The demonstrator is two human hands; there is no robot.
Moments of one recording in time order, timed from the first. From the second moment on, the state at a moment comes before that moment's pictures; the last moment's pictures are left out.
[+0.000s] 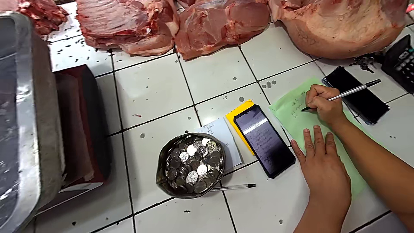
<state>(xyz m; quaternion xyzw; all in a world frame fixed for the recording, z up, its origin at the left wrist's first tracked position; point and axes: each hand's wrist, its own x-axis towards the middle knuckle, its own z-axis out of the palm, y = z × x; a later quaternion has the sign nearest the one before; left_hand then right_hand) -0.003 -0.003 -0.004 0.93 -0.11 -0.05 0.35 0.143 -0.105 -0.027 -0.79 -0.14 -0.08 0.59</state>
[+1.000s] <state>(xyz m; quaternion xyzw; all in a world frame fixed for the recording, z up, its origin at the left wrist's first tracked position) -0.001 -0.003 -0.001 0.92 -0.12 -0.06 0.37 0.145 -0.103 -0.026 -0.79 -0.13 -0.06 0.59</state>
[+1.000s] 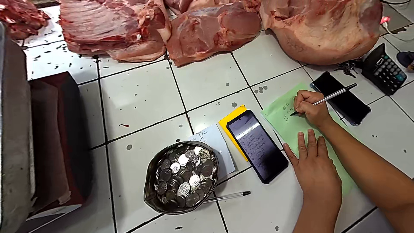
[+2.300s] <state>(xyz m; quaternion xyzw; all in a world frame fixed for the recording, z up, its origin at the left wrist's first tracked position) -0.001 -0.001 -0.002 0.92 -0.12 -0.07 0.37 0.148 -0.104 -0.025 -0.77 -0.11 -0.10 0.62</state>
